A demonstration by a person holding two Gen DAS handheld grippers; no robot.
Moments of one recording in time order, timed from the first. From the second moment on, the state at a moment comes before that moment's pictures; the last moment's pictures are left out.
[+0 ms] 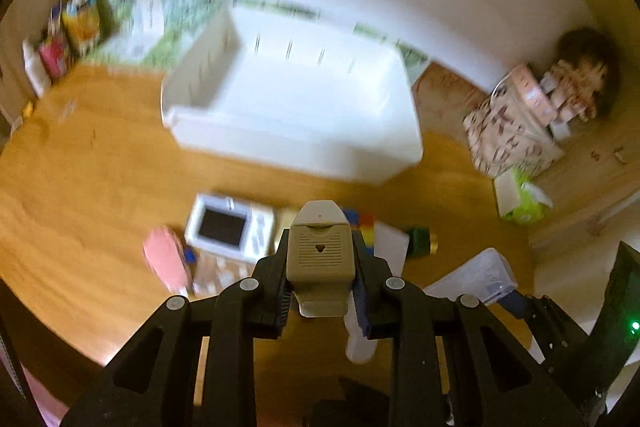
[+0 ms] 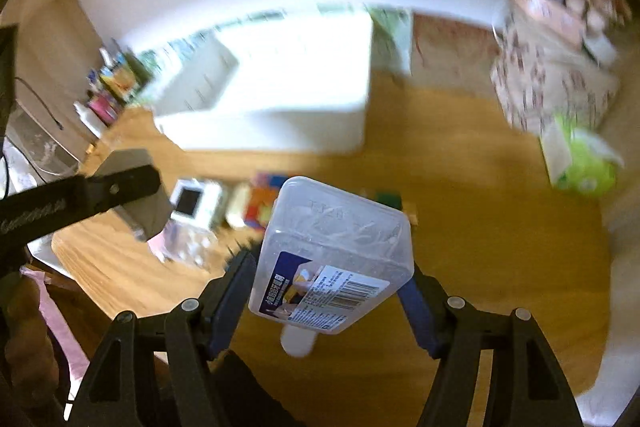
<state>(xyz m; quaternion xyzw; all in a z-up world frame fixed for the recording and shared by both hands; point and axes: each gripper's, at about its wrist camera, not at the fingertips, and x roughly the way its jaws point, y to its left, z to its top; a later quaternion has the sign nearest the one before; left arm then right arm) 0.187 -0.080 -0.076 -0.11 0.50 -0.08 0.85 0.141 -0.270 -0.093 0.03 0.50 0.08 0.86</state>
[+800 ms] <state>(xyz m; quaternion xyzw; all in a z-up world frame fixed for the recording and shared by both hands) 0.306 -0.014 -0.056 -0.08 0.42 -0.10 0.90 0.252 -0.213 -0.054 0.00 0.31 0.03 0.95</state>
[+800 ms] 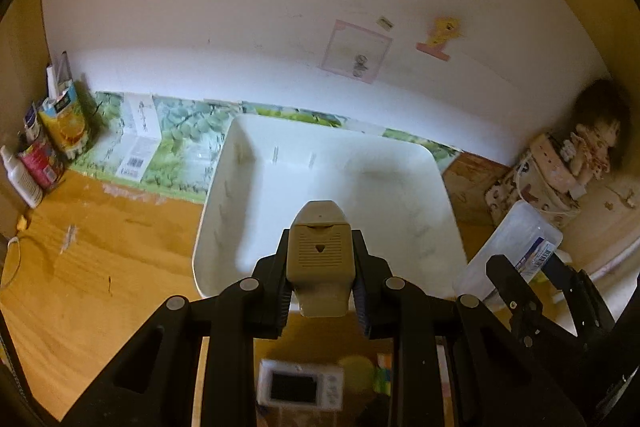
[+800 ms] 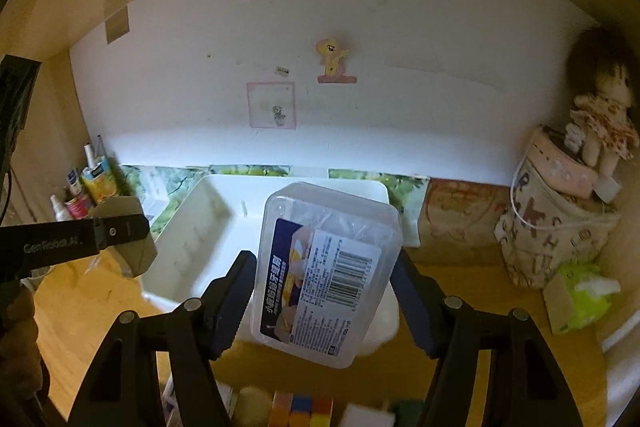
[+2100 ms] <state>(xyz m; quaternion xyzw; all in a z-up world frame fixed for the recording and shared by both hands) 0.328 0.001 -0.050 -0.05 0.34 -0.11 0.93 0.266 -0.188 -0.052 -0.03 0.27 -0.03 0.96</state>
